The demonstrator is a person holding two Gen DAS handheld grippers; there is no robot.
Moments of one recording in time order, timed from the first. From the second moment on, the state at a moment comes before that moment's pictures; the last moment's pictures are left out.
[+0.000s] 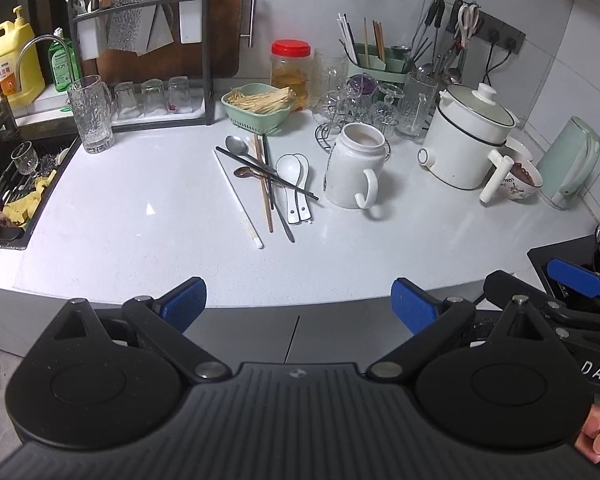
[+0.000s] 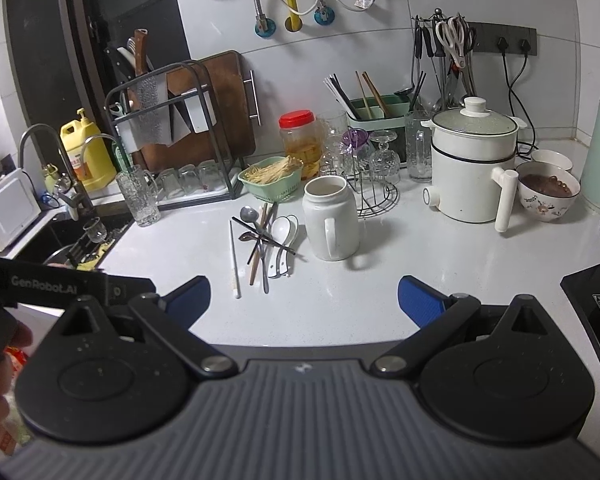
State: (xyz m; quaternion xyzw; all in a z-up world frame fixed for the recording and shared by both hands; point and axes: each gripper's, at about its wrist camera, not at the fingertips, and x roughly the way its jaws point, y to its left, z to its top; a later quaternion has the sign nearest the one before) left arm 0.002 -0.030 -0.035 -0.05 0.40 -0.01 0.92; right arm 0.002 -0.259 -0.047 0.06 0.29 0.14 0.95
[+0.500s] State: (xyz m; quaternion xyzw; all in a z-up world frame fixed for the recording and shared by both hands) left arm 0.026 -0.013 -0.052 -0.05 0.39 -0.02 0.92; right arm 0.021 -0.238 -0.072 0.07 0.28 0.12 0.95
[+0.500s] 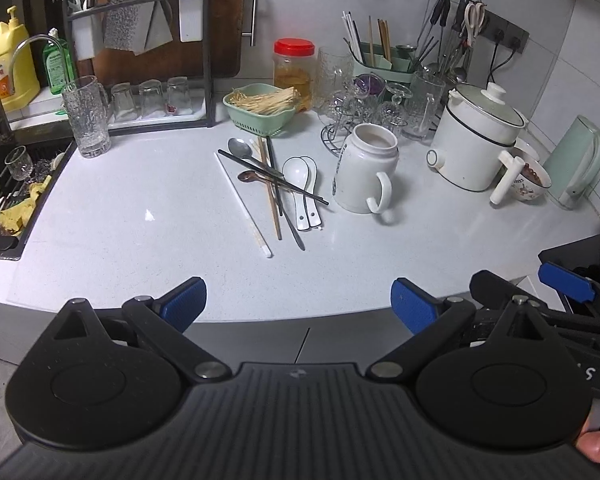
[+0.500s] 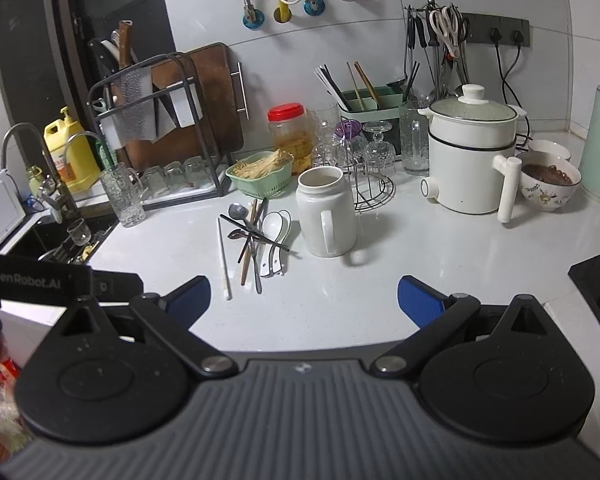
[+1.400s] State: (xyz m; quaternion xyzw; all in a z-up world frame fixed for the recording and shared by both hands) left arm 0.147 0.037 -0.093 -0.11 0.39 -0.05 0.91; right arm 0.099 -0.229 -0.104 0.09 0.30 0.04 0.95
